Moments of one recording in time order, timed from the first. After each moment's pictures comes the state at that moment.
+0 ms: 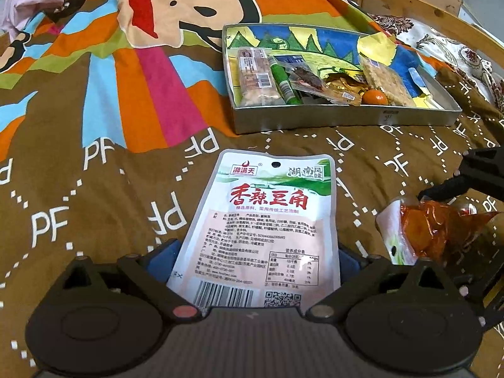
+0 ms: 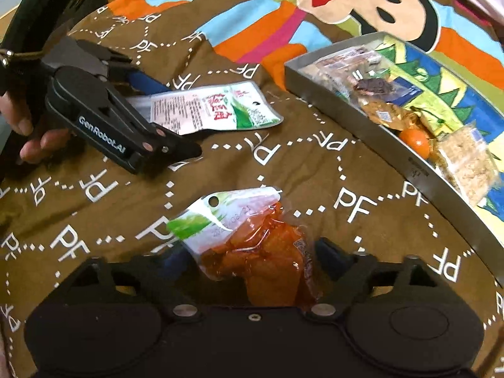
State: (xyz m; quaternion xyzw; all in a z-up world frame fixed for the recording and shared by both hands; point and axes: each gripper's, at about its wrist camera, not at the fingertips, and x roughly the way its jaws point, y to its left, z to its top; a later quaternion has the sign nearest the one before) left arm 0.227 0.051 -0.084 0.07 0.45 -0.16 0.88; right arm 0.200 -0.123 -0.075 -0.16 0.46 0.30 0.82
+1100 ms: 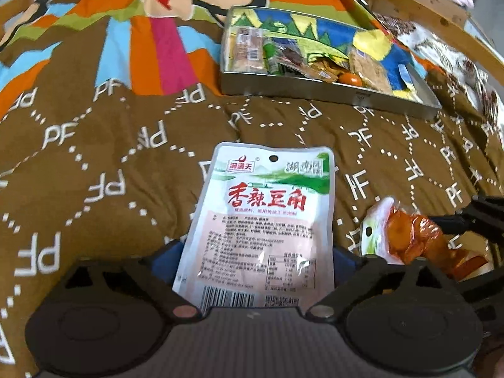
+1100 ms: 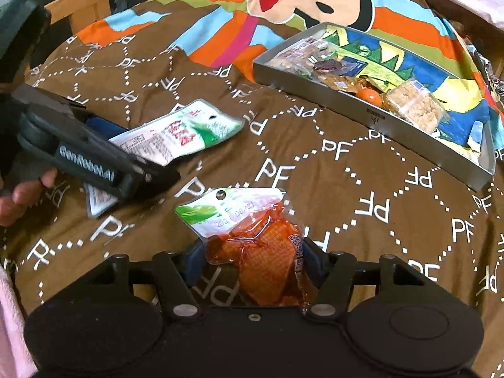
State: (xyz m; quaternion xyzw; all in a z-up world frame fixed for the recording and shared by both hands) left arm 0.174 0.038 -0.077 0.02 0.49 -0.14 0.86; right arm 0.134 -0.127 -0.065 -0.09 0.45 0.19 0.87
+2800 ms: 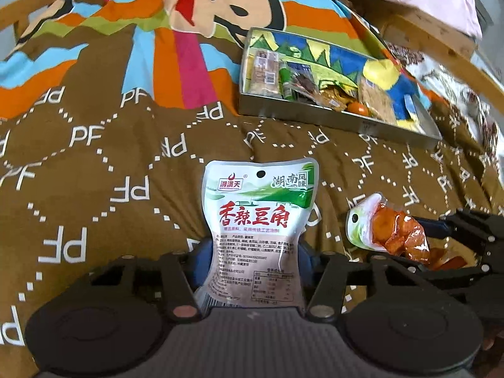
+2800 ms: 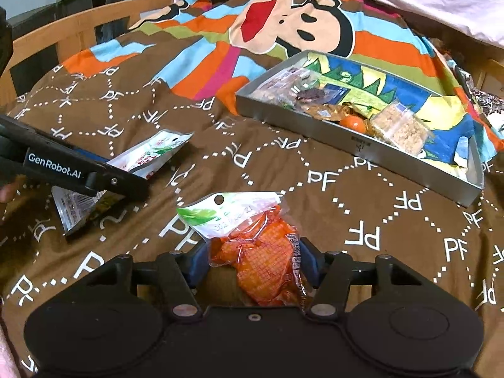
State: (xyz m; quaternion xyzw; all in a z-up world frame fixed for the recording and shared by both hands) left arm 0.164 0.061 -0.057 -0.03 0.46 -0.12 0.88; right arm 0.139 -0.127 -0.063 -0.07 0.40 0.17 0.90
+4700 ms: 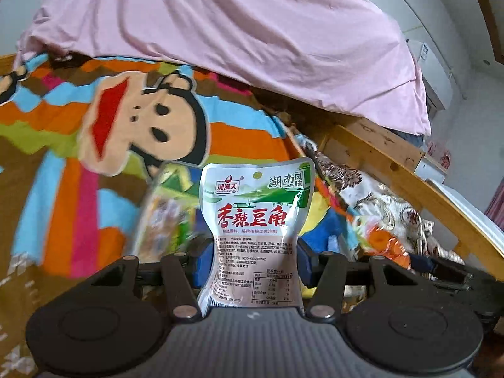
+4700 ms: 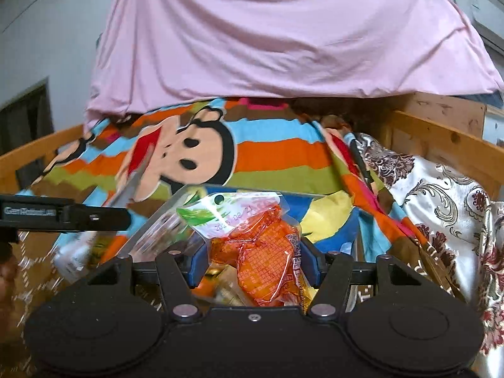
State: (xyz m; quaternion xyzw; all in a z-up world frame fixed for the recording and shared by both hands) left arm 0.249 -0.033 0.018 -0.12 0.27 -0.20 0.93; right arm 0.219 -0.264 0.026 0.02 0.23 0.05 0.97
